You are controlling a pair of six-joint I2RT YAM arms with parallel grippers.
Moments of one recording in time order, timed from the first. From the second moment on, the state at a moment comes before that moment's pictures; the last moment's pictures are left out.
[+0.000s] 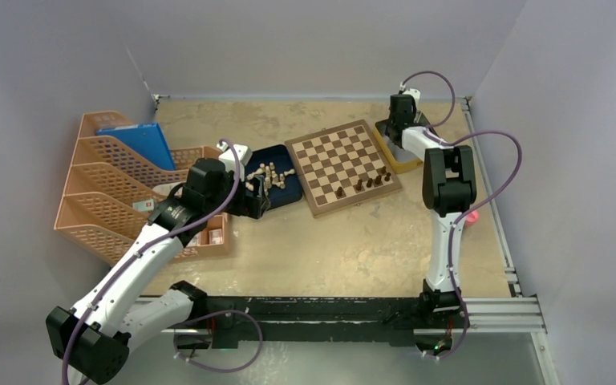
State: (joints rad) left arm -0.47 0.95 0.89 -0.56 0.10 -0.25; right arm 0.12 2.26 1.68 -0.08 0.33 0.25
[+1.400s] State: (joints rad) left arm -0.47 0.96 0.89 -0.56 0.16 -0.25; right arm 0.23 1.96 1.59 -0.24 0.40 0.38
